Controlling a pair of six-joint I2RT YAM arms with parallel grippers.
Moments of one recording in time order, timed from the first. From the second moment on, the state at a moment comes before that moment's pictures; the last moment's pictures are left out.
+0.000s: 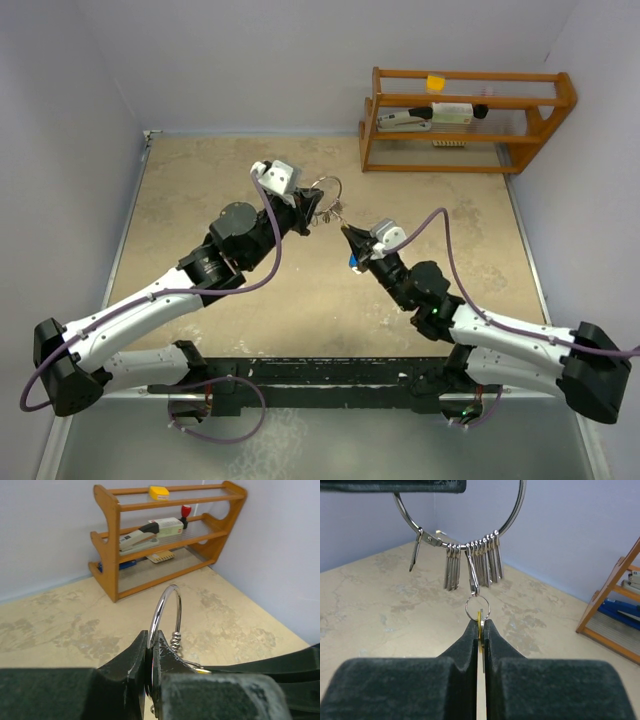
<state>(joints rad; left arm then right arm) -0.89 1.10 0.99 0.18 -0.24 -0.13 0.96 1.02 0.43 0.81 0.31 -0.18</state>
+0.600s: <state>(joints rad) -0.90 1.10 0.83 0.26 -0.36 -0.13 1.03 0.97 0.99 -0.11 0.62 -0.24</state>
